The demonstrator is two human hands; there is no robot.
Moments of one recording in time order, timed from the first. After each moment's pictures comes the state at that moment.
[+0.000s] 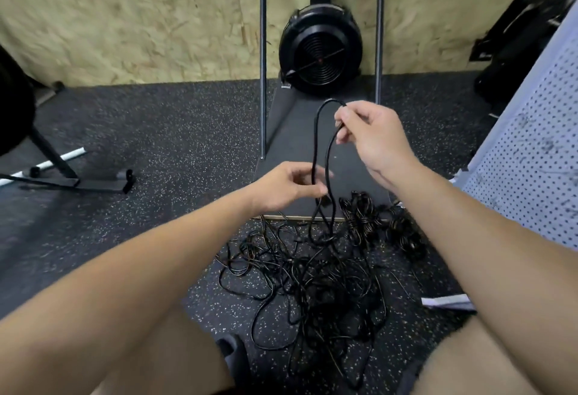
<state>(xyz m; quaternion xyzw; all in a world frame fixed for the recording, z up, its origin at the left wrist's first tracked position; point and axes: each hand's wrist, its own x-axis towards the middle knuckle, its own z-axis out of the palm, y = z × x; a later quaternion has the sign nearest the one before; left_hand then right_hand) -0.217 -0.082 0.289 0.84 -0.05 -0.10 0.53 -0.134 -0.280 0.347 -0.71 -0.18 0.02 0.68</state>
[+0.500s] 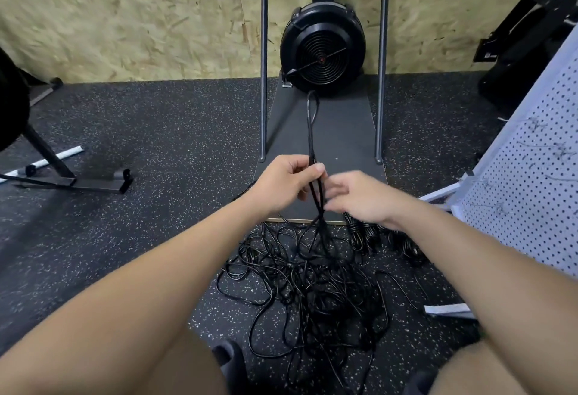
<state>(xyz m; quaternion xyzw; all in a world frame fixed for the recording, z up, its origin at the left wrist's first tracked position) -0.200 -0.086 0.282 0.82 0.02 0.02 0.57 -0.149 -0.291 0.283 -0.81 -0.25 0.31 0.43</state>
